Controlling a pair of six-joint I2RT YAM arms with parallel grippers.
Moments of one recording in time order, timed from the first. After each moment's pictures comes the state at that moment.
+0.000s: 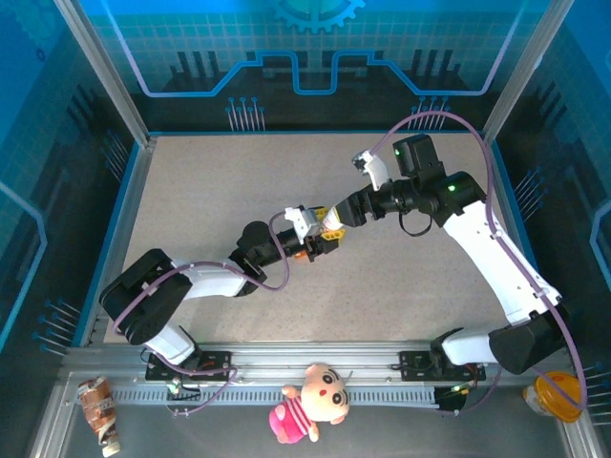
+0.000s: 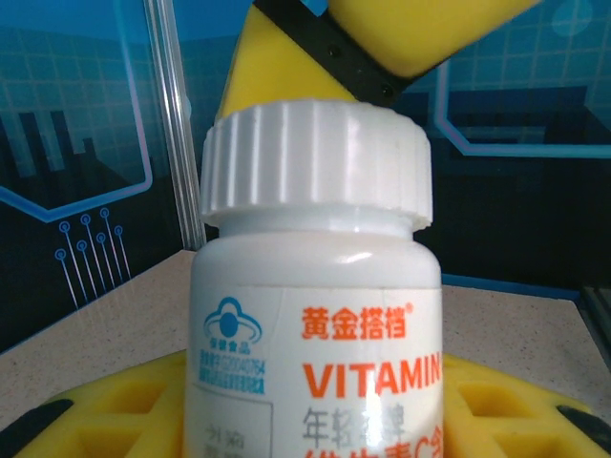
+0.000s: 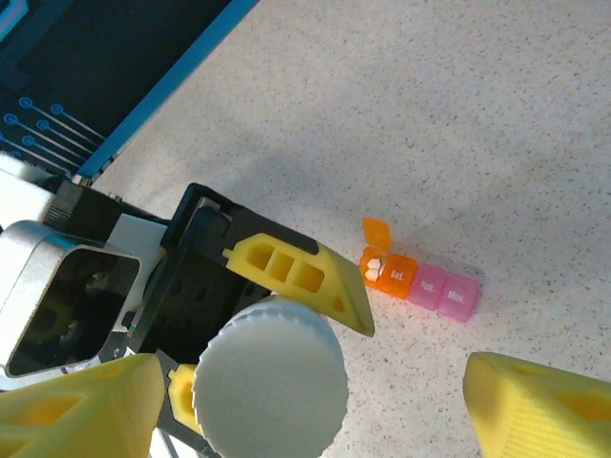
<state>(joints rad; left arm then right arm) -0.71 1.58 0.61 1.13 0.41 -0.01 0.44 1.35 1.48 -0.94 -0.55 0.00</state>
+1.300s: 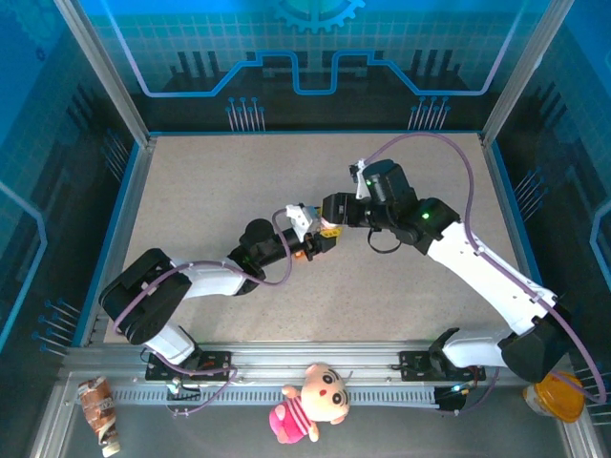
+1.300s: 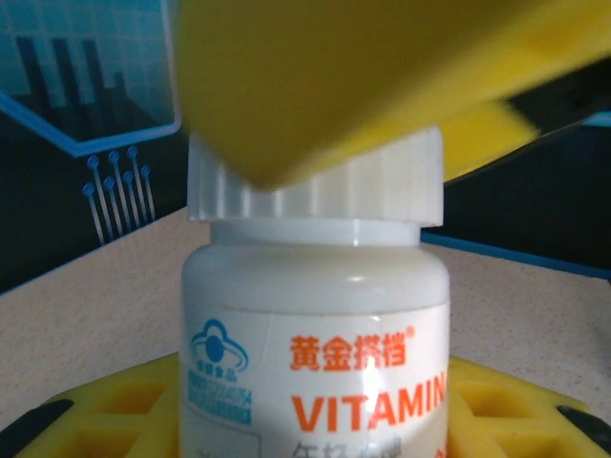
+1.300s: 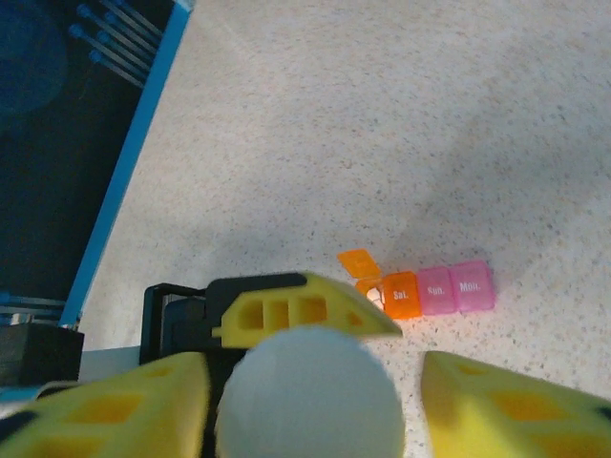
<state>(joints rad) -0.70 1.58 0.61 1.03 0.36 -0.03 0.64 1.28 1.27 -0.65 -0.13 0.61</state>
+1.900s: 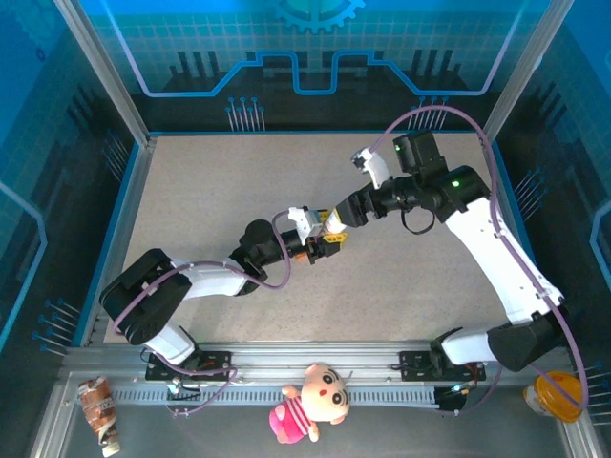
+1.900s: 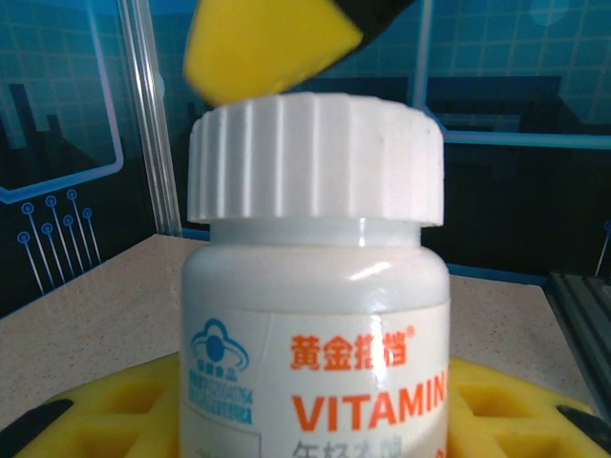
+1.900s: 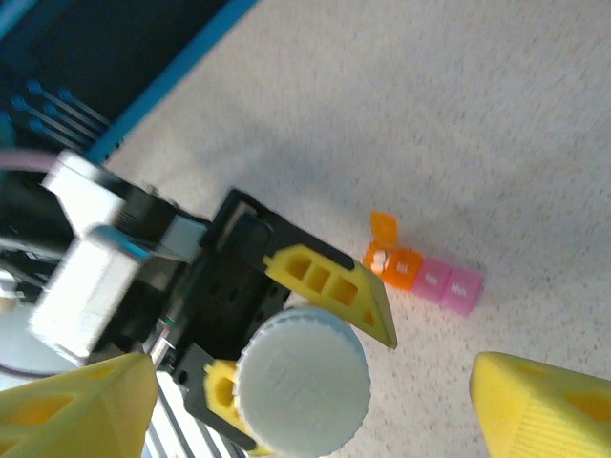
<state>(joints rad) -0.71 1.58 0.63 1.07 0.46 -0.03 0.45 1.37 1.56 -1.05 -0.54 -0.04</state>
